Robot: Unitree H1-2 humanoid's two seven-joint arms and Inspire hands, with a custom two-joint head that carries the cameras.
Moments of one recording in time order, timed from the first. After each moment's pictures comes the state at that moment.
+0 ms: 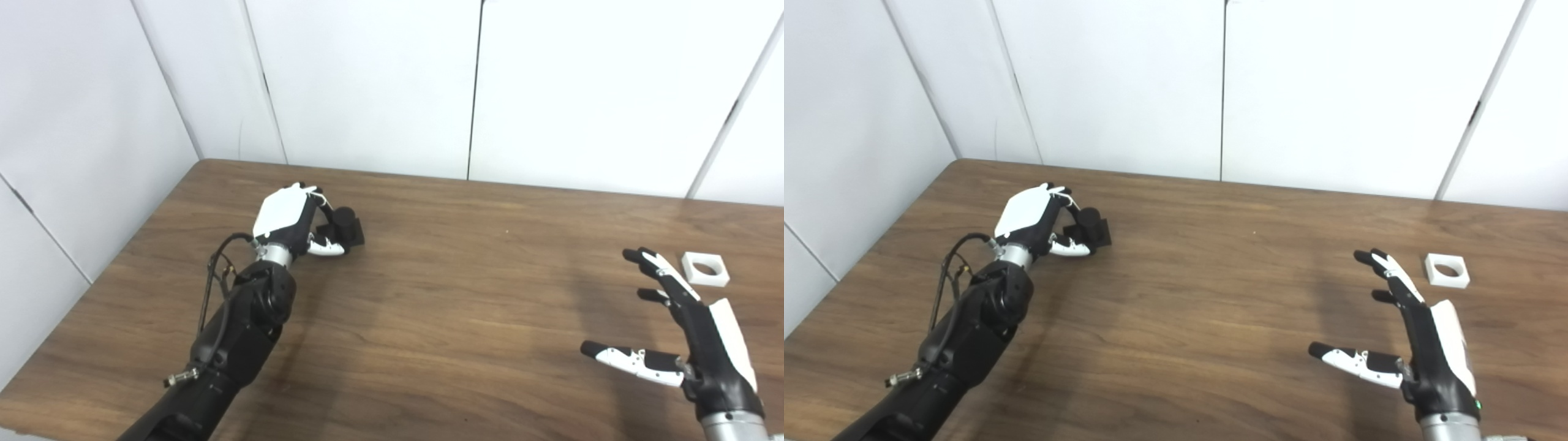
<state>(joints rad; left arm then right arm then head) -0.44 0.41 -0.18 0.35 0.72 0.29 0.08 0.01 -0.15 0.06 -0.41 -0.44 0.16 0.06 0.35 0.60</state>
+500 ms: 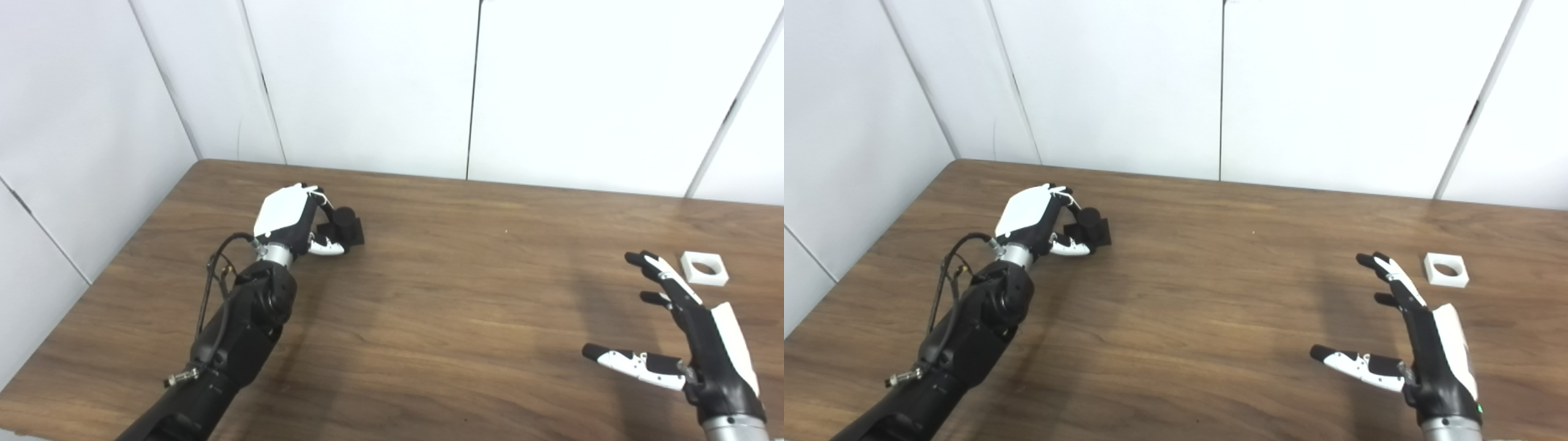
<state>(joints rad) -0.44 0.42 -0.20 0.33 0.71 0.28 0.07 0.02 -0.15 0.06 -0.41 -0.44 0.16 0.06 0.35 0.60</state>
